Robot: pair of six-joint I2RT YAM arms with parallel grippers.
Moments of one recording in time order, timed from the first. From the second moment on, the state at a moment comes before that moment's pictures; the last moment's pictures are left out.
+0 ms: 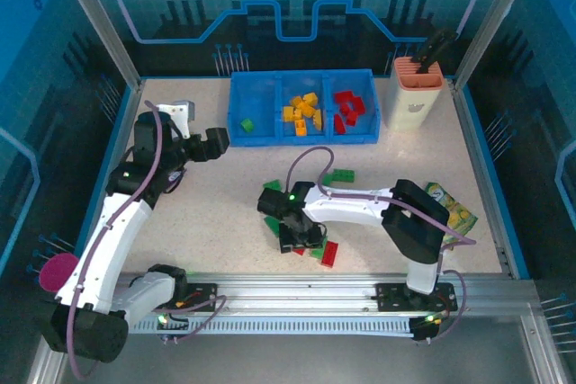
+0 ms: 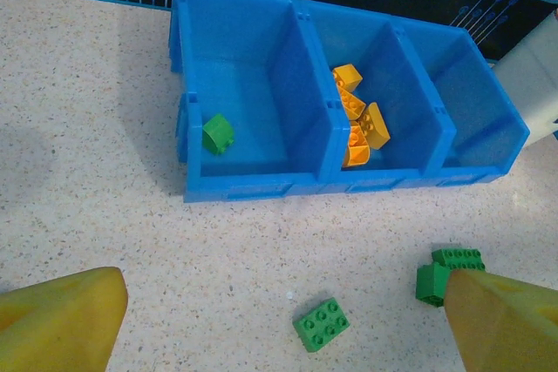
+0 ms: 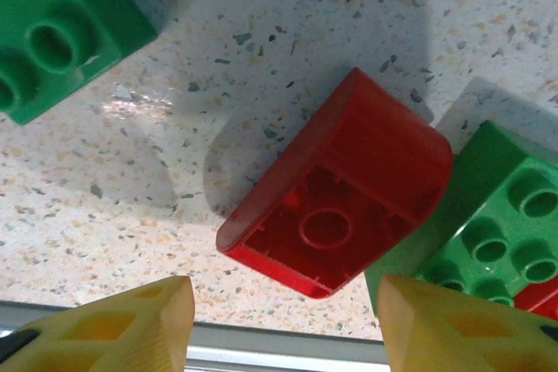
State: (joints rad) left arm -0.12 1.00 1.03 -0.55 0.19 -0.30; right arm 1.10 1.85 1.26 -1.01 -0.09 0.99
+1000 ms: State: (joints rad) left arm -0.12 1.01 1.03 -0.55 0.19 -0.30; right arm 1.05 1.99 1.36 -1.01 -0.08 0.83
